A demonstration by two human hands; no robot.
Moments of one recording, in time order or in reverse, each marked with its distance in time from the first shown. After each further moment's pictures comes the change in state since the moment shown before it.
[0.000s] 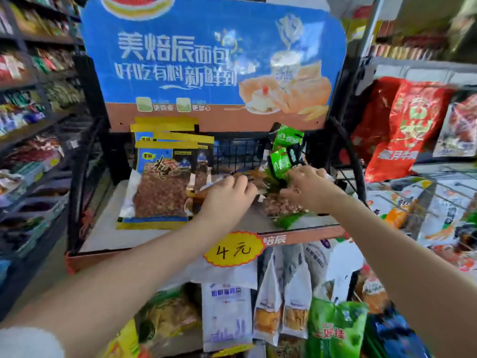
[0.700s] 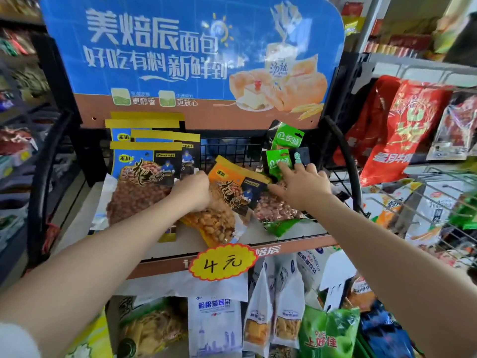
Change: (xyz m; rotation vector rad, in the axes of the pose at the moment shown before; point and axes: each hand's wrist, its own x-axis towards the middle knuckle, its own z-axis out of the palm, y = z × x) left_hand 0.038 -0.048 0.064 -0.631 -0.609 -0.525; right_hand 0.028 -0.006 0.002 -0.131 0.055 0.155
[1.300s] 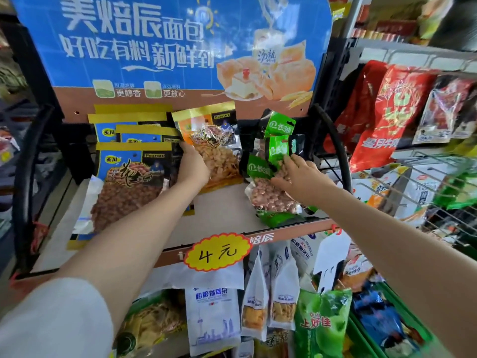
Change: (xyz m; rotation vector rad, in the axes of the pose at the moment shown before) left_hand 0.018 0.033 -0.004 -0.648 0.269 -0.197; right_hand -0.021 0.020 0.004 0.219 -0.031 -0.040
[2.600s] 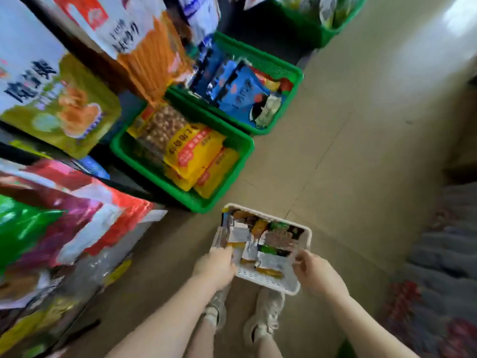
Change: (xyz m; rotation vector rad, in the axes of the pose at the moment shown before) left_hand -0.511 -0.218 0.537 0.867 -1.499 0.378; right_hand -0.531 0.305 0.518 0.680 -0.695 1.027
